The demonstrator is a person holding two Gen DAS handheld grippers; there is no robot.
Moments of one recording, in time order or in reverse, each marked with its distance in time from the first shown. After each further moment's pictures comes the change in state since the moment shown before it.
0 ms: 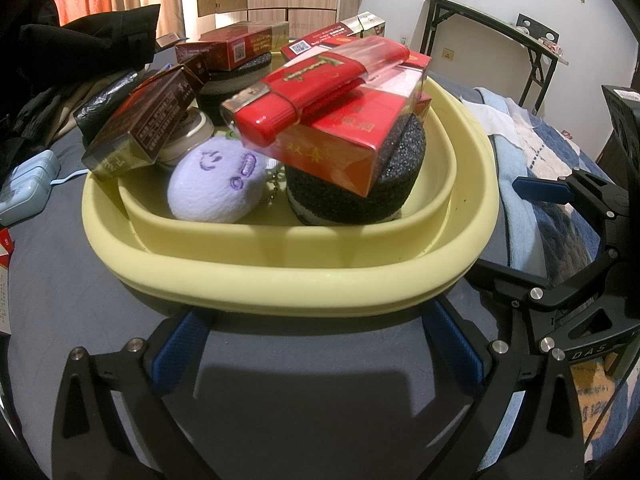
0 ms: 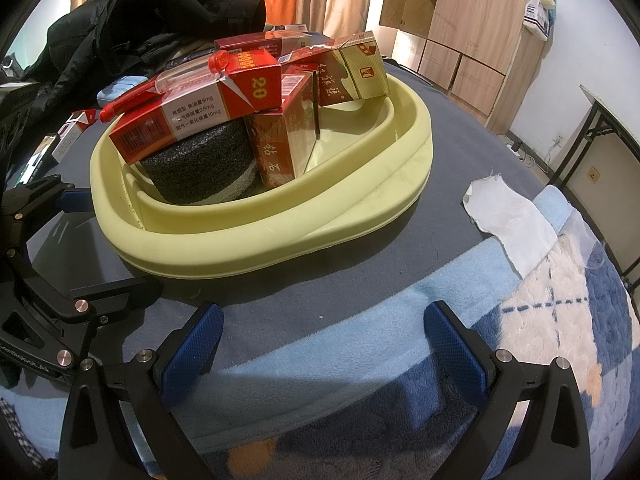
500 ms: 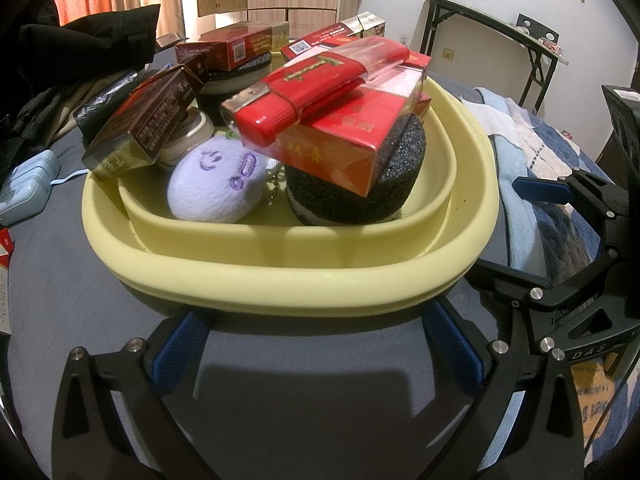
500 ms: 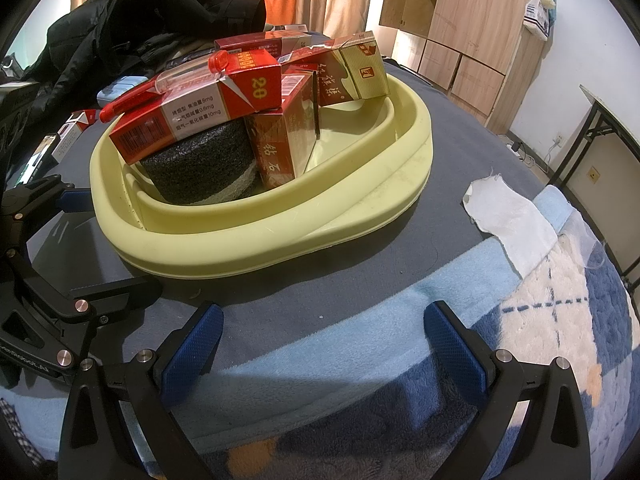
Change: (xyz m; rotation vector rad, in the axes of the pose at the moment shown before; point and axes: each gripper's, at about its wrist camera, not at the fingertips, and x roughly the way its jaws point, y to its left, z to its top) left arm -0.001 -0.001 0.000 0.000 0.000 0.000; right arm 0.000 0.000 0.000 0.000 0.000 0.000
